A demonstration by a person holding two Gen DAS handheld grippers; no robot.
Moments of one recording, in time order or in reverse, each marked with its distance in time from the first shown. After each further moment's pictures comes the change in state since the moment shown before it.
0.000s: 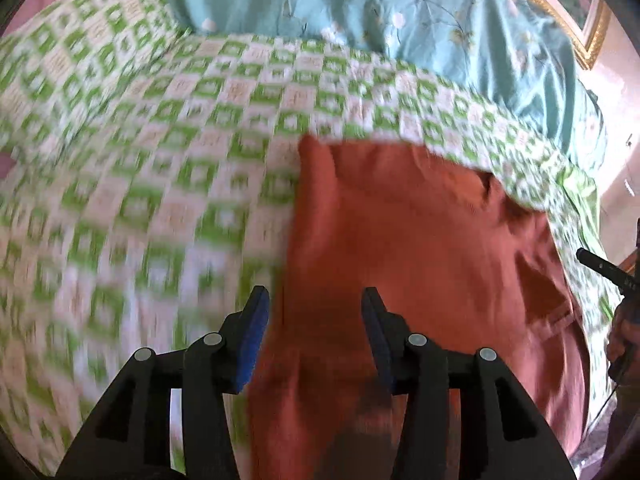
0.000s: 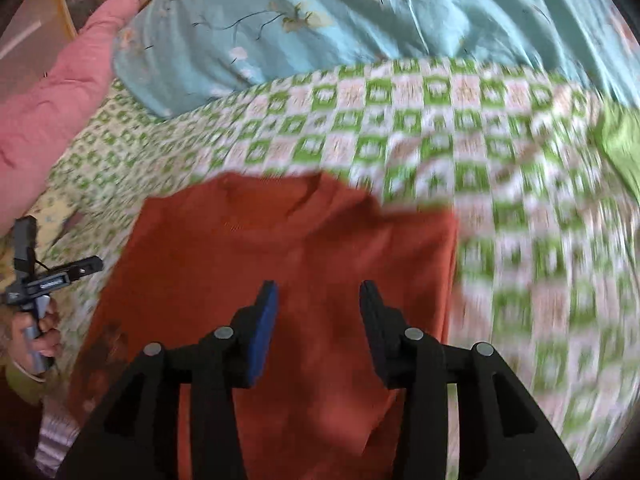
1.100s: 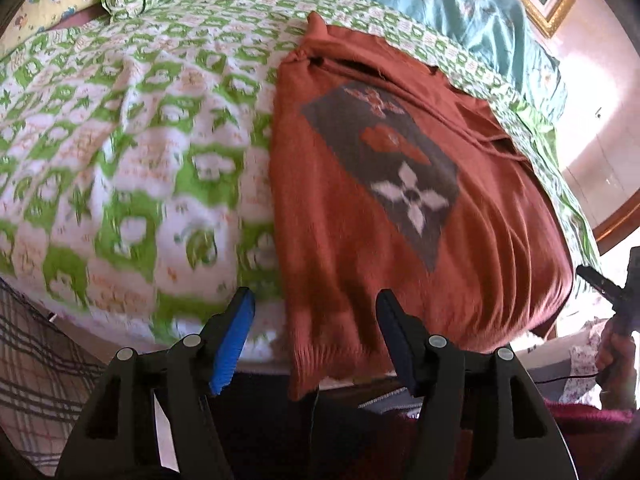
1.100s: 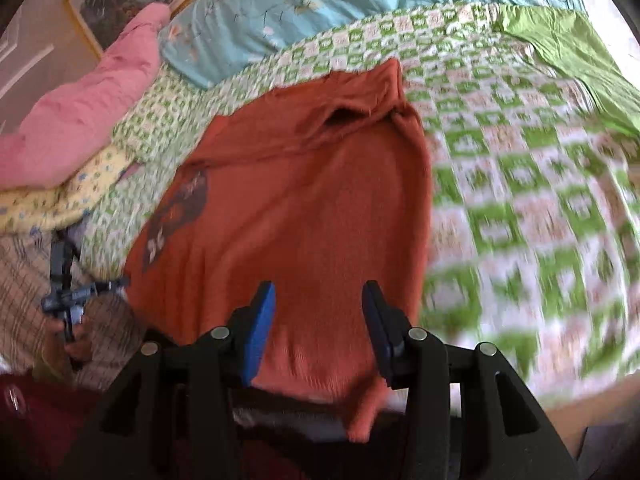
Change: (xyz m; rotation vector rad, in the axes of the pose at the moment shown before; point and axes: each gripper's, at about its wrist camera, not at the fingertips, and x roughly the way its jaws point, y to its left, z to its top) left arm -0.108 0.016 -0.251 -0.028 0.095 -0.098; right arm -0.145 0.027 -0.256 0.110 -0.011 0.052
